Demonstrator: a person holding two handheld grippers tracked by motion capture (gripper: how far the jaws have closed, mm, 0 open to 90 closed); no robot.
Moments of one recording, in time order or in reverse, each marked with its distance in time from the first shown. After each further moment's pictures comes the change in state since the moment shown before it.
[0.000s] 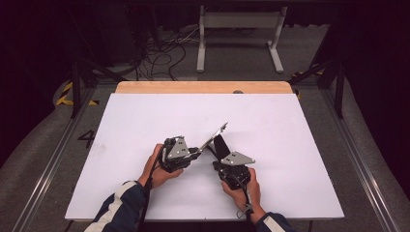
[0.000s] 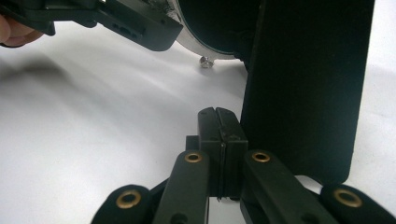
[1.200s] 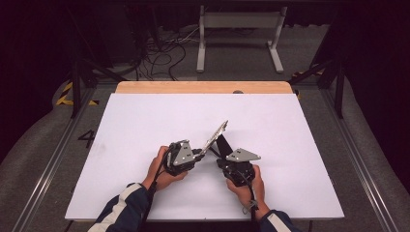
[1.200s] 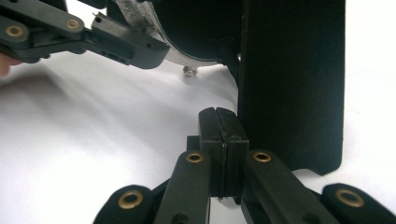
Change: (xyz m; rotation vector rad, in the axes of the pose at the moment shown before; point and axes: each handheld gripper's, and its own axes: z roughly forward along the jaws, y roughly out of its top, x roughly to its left) left arm -0.015 0.002 0.009 -0.013 0.050 0.069; right arm -0.015 0.002 -0.005 0.003 0.008 0.022
